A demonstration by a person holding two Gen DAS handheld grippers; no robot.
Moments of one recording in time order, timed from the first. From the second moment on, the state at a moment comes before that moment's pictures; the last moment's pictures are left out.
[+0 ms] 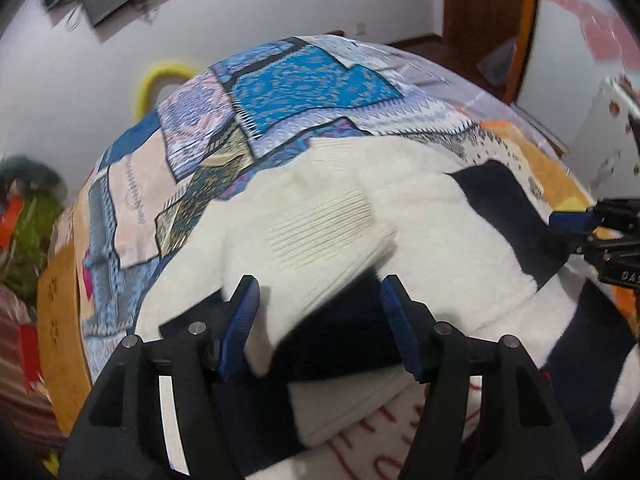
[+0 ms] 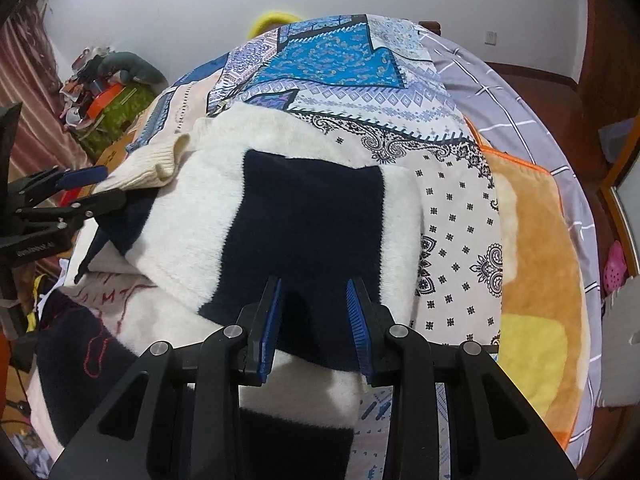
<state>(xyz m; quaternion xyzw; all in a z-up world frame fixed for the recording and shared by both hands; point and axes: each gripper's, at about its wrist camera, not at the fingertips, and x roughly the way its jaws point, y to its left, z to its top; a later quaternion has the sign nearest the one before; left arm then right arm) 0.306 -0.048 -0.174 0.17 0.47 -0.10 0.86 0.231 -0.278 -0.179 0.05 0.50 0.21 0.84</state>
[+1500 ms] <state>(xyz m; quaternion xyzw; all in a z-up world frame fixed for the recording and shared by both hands) 0.260 0.130 -0.159 -0.10 0.46 -0.01 0.88 0.221 -0.271 -0.158 0.05 0.49 0.22 0.84</state>
